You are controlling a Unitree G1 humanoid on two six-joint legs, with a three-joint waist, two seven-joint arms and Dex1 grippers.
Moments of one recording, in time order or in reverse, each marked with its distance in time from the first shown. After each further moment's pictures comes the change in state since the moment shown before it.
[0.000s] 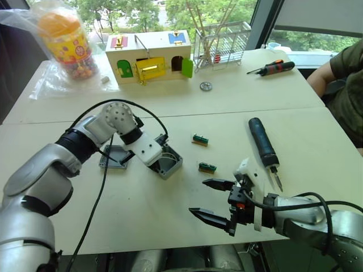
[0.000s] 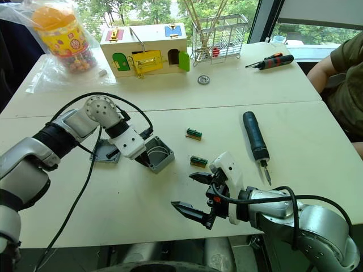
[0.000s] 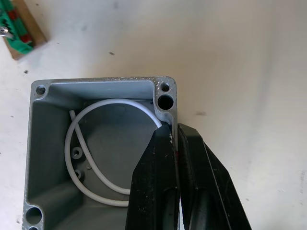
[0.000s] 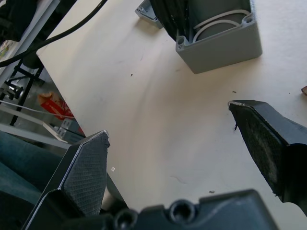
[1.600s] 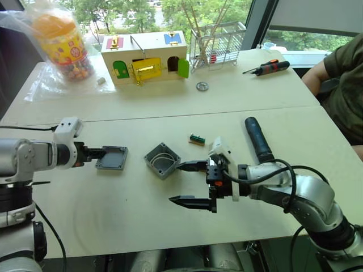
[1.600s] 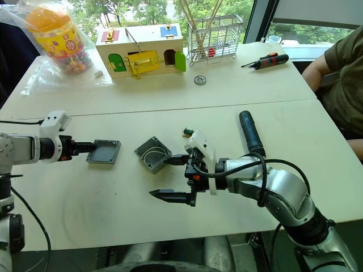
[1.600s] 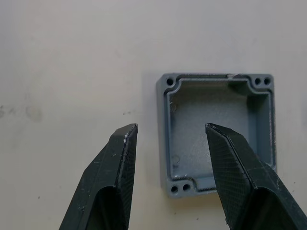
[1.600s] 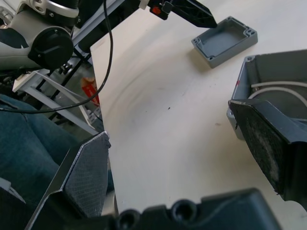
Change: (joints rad) left arm 0.566 0.074 1.171 -0.588 -0.256 2.058 1.118; right arm -0.366 0.145 0.240 0.249 -0.253 -0.094 0.345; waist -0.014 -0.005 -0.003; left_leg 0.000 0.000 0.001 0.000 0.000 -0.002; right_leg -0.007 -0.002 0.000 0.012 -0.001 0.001
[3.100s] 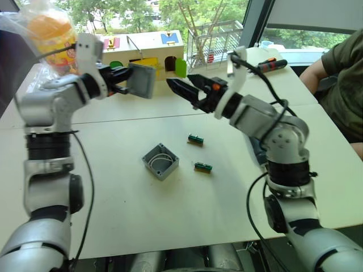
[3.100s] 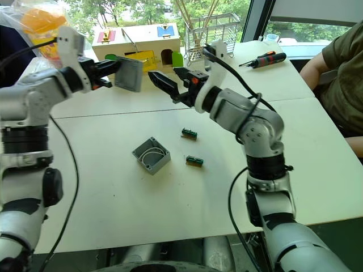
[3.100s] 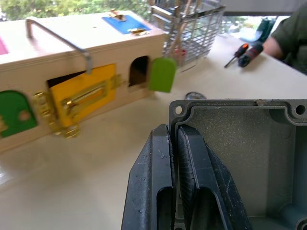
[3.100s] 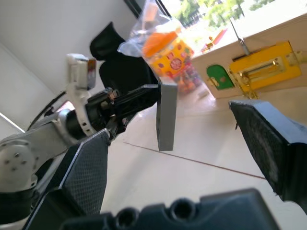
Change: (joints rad) left arm -0.434 -0.294 -0.069 0.270 0.100 -0.712 -0.077; right arm -0.498 0.404 -0.273 0.573 0.058 -0.014 -0.497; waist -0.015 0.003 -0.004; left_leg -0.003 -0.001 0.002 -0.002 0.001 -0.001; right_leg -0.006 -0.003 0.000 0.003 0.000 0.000
